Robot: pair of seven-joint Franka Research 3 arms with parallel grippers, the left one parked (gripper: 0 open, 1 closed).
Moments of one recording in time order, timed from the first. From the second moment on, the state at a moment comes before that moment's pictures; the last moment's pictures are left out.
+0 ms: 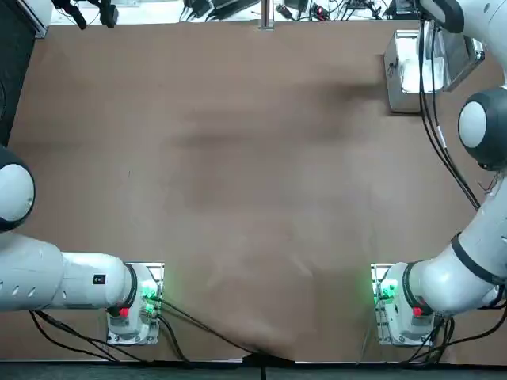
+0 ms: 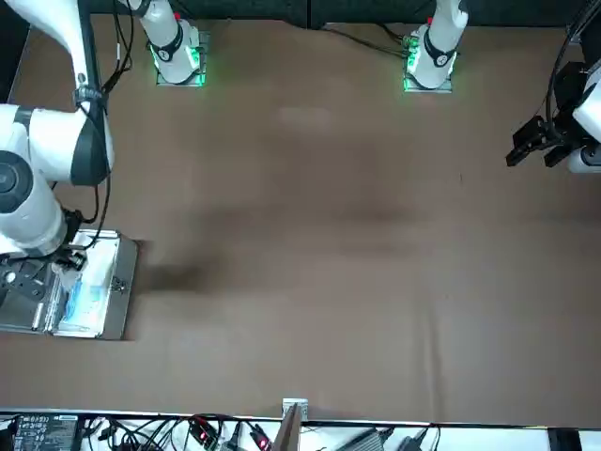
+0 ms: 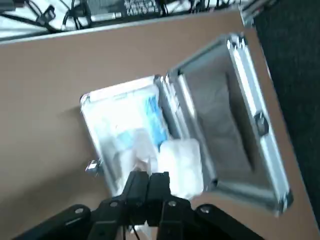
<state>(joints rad) 0.19 0.46 -0.18 -1.38 -0.41 1.88 0.49</state>
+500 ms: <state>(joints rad) 0.13 0.54 -0.18 -1.37 -0.44 2.05 0.39</state>
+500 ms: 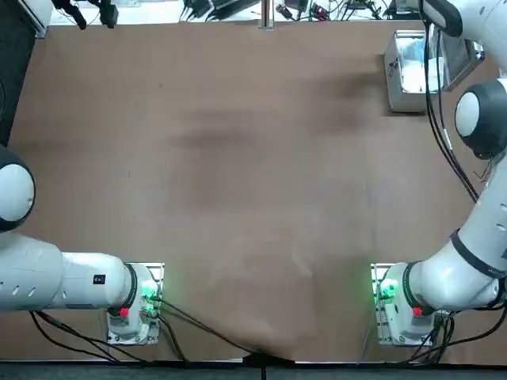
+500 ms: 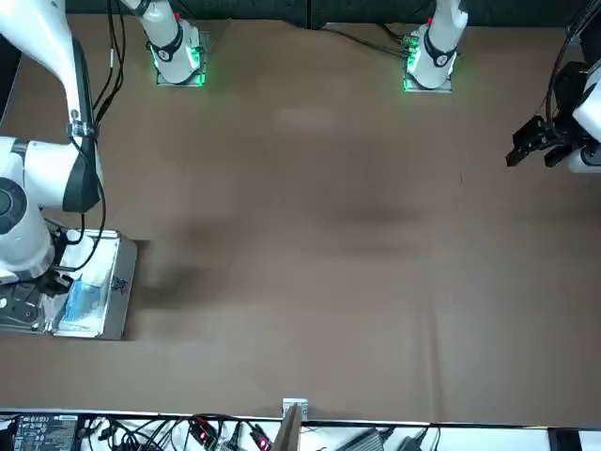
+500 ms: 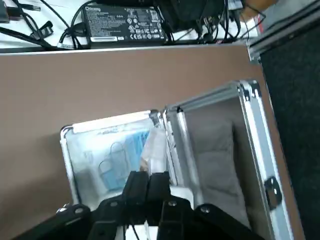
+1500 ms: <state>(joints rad) 0.06 0.60 -0.18 -1.37 -0.53 2.11 0.29</state>
